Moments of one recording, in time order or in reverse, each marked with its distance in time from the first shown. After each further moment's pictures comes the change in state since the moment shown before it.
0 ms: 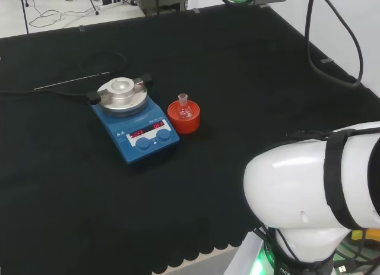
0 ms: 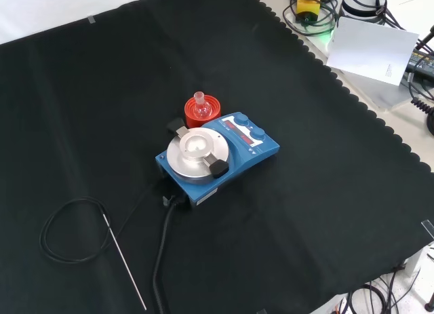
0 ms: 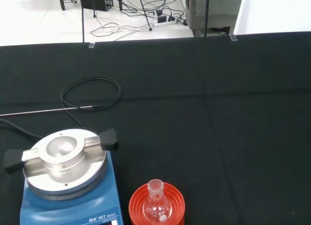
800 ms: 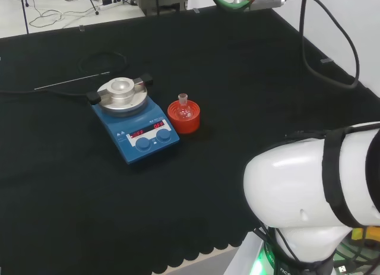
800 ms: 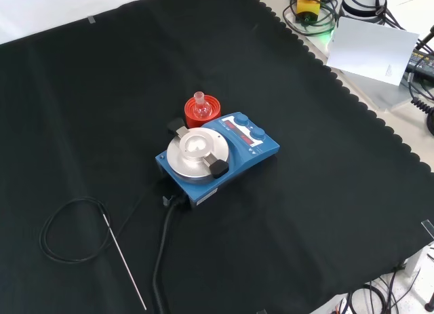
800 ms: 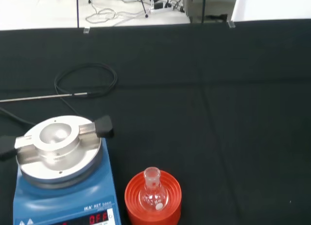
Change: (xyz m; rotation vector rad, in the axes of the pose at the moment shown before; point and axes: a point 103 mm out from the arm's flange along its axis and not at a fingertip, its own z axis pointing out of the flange) arm 0.002 0.005 0.013 0.030 -0.014 0.009
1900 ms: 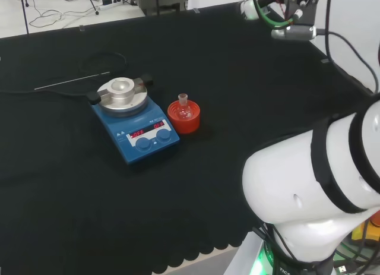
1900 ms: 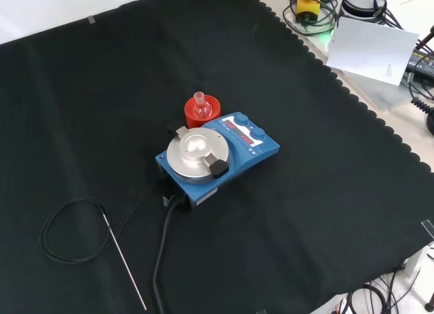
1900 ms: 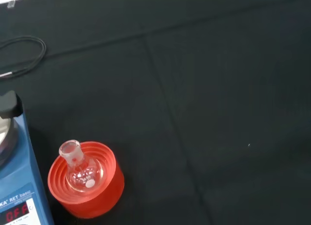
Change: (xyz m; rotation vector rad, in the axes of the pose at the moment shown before) arm -0.108 0.047 0.106 0.120 0.137 0.152
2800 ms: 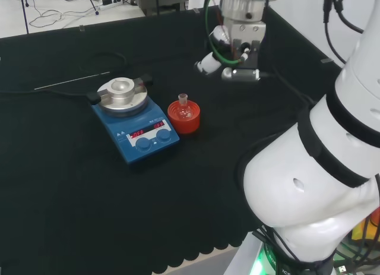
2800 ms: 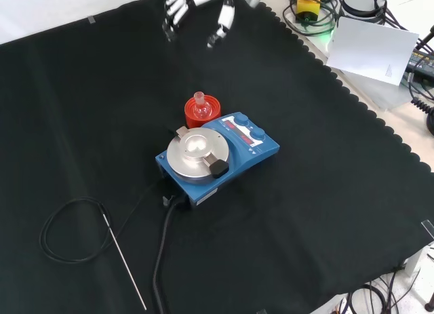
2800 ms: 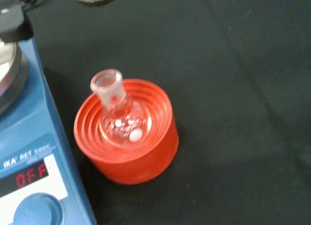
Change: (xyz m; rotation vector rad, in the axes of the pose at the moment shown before) arm 0.071 0.064 0.129 0.094 0.014 -0.032
